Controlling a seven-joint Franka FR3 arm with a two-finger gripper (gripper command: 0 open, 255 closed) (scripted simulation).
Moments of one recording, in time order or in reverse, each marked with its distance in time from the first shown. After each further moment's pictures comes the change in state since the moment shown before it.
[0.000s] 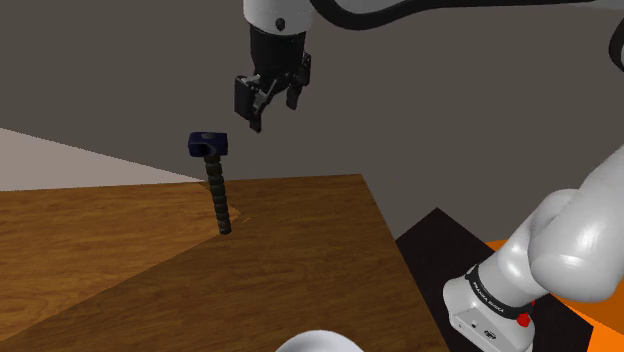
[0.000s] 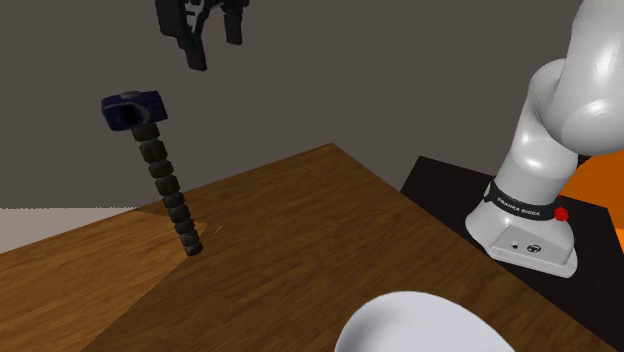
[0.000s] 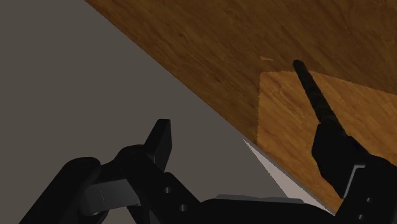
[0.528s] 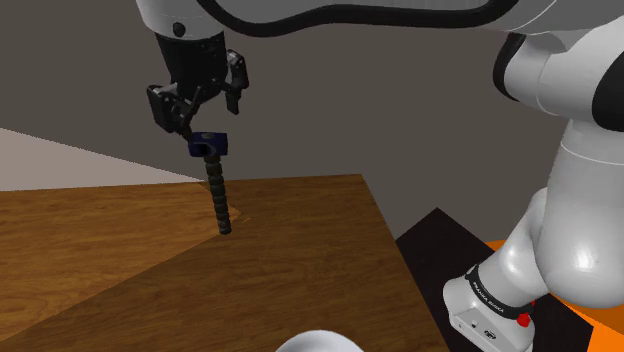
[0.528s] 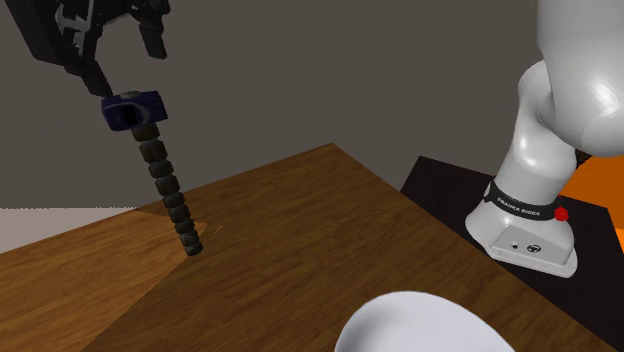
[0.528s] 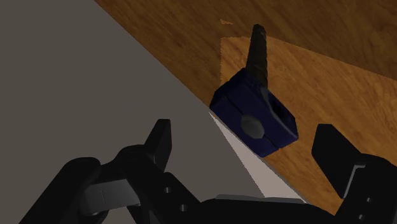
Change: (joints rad) arm 0.215 0.373 0.044 0.443 -0.260 -0.159 0.144
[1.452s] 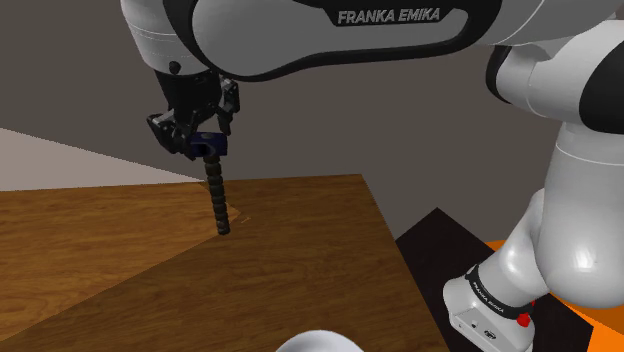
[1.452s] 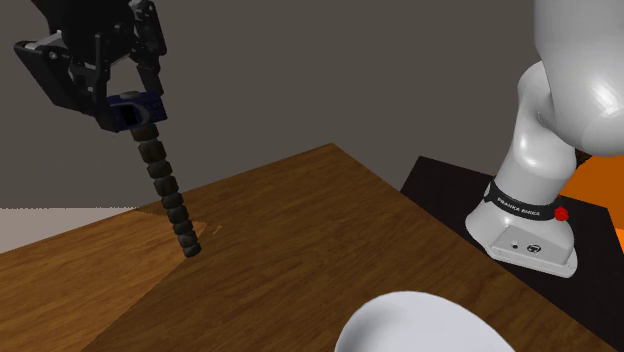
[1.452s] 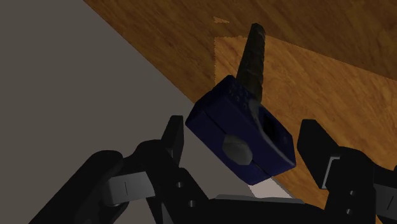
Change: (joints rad) arm 0.004 0.027 -0.005 -0.057 -0.023 0.076 0.028
